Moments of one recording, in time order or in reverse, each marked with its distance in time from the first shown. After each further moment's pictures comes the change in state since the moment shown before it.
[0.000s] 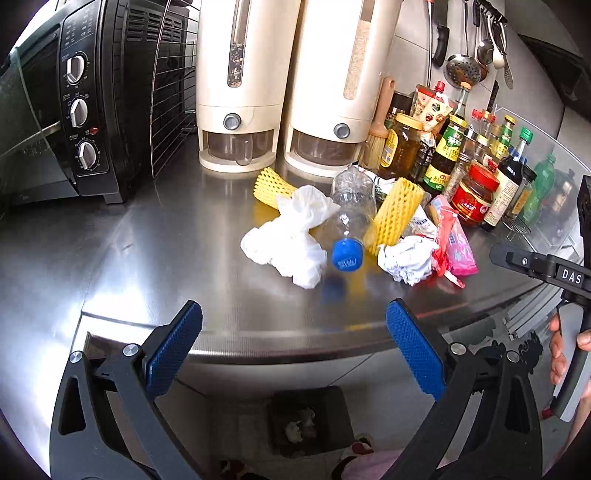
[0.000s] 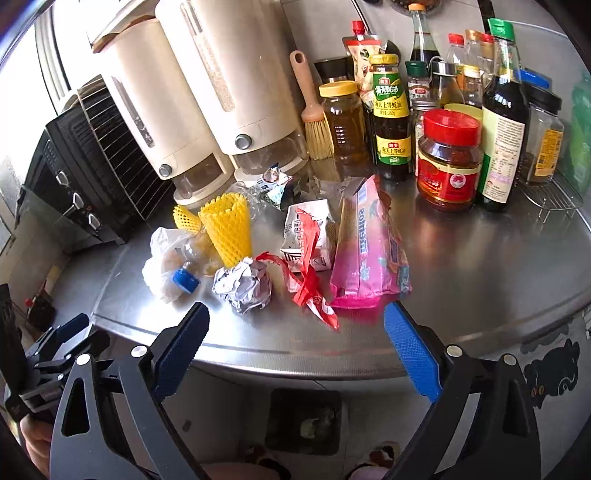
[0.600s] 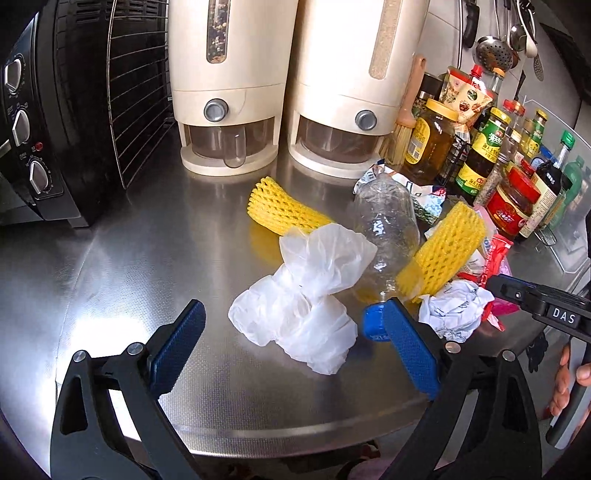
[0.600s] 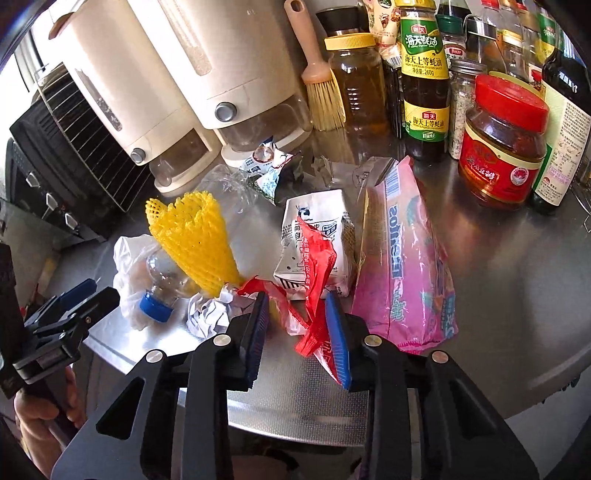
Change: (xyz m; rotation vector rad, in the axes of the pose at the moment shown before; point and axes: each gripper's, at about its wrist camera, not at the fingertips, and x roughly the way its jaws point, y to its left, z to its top) left arm 0.084 0.006 0.048 0.007 0.091 0.029; right arm 0.068 0.000 0.024 0.010 0.103 0.002
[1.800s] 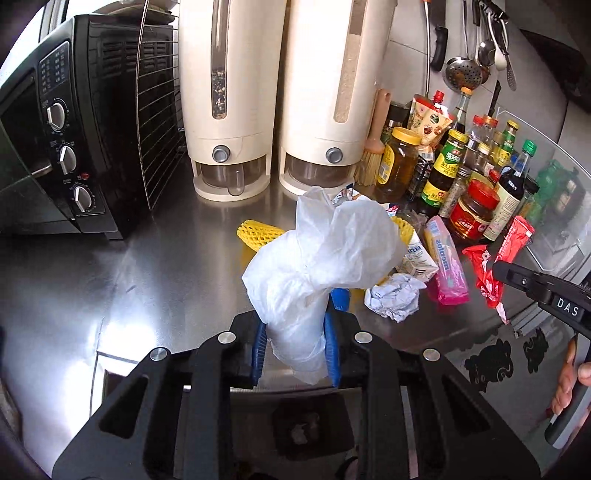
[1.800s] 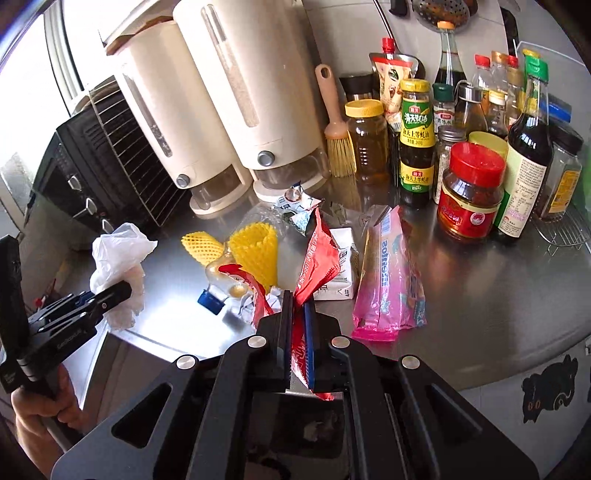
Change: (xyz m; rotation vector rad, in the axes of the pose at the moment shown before) left arm -0.105 -0.027 -0.014 0.026 -0.071 0.003; right arm -0.102 0.029 -0.021 -0.075 -0.145 0.010
